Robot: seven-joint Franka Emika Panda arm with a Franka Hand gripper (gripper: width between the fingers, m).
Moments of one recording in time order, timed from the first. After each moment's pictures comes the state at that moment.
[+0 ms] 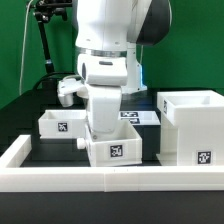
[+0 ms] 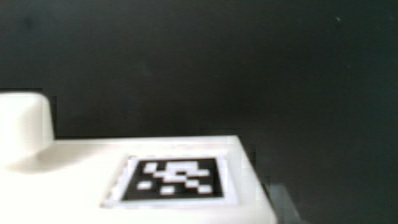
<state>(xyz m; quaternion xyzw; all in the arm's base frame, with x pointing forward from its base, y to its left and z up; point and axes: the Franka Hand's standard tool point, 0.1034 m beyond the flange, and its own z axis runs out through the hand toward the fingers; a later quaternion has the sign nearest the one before) 0.524 -0.074 0.029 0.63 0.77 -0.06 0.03</state>
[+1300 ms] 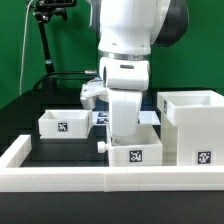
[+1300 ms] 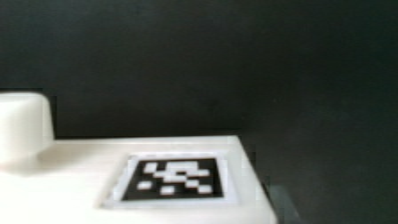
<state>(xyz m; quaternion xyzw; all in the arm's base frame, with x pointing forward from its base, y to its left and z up) 0.533 -0.033 0.024 0.69 0.72 -0.05 0.02</state>
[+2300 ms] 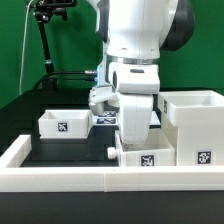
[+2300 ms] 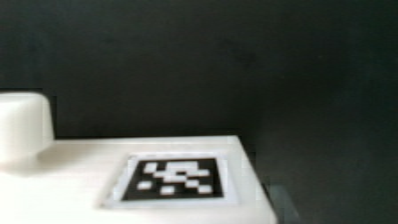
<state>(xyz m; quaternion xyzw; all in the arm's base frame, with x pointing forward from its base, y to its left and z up) 0.542 -0.017 0.016 0.69 0.73 -0.03 0.03</state>
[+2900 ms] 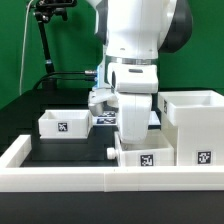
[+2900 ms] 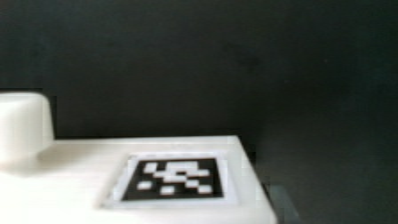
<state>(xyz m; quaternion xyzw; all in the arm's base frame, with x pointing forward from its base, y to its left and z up) 0.542 -0.015 0.014 0.69 0.73 -0.02 0.03</state>
